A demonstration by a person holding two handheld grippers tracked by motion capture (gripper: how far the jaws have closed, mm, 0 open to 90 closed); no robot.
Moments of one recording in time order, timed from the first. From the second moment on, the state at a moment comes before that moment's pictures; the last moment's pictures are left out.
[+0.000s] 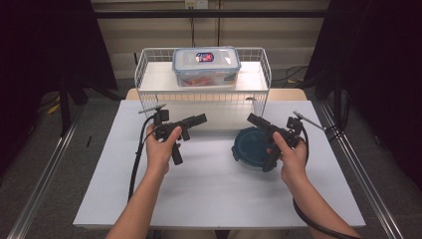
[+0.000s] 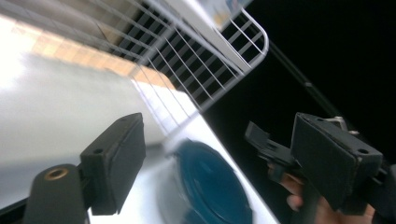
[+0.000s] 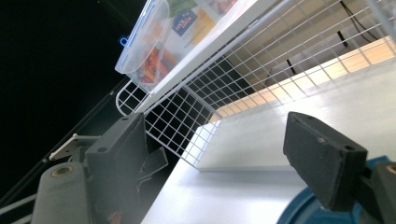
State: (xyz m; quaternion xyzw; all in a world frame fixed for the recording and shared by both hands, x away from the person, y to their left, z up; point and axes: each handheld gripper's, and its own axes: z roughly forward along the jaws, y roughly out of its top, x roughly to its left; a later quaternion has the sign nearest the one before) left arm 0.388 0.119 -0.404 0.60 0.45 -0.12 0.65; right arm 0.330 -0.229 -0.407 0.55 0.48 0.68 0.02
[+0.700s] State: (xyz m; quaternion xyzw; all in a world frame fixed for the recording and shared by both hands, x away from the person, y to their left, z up) left arm 0.382 0.105 -0.425 0.65 0.46 -0.12 0.59; right arm 0.314 -0.269 -0.423 0.57 0.49 0.65 0.06
